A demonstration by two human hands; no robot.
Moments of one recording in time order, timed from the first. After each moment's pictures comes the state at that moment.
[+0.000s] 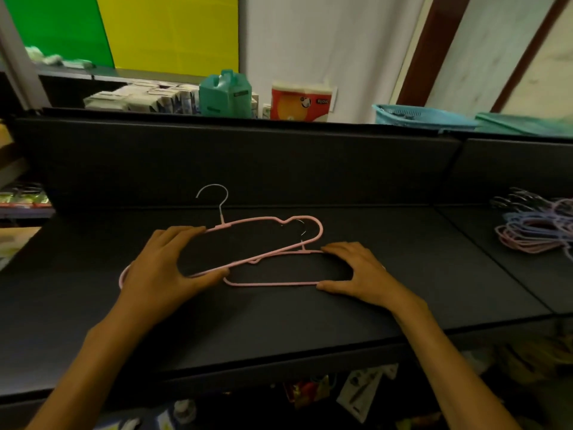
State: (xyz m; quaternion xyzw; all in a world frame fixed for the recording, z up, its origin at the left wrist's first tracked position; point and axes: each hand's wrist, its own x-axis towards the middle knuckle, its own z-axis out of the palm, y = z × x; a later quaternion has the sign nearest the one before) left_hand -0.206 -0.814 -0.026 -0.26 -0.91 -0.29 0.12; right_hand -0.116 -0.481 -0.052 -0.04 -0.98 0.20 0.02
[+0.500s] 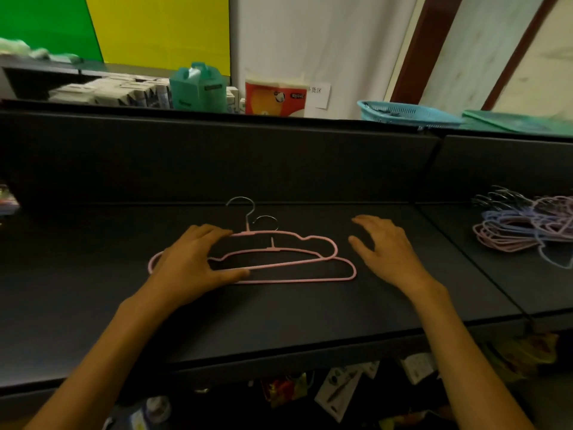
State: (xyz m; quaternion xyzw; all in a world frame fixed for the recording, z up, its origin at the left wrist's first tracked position) left_hand -0.203 -0.728 -0.029 -0.32 -0.92 -0.23 0.03; right_hand -0.096 -0.404 -0.024 -0.11 -0.98 0.10 0.16
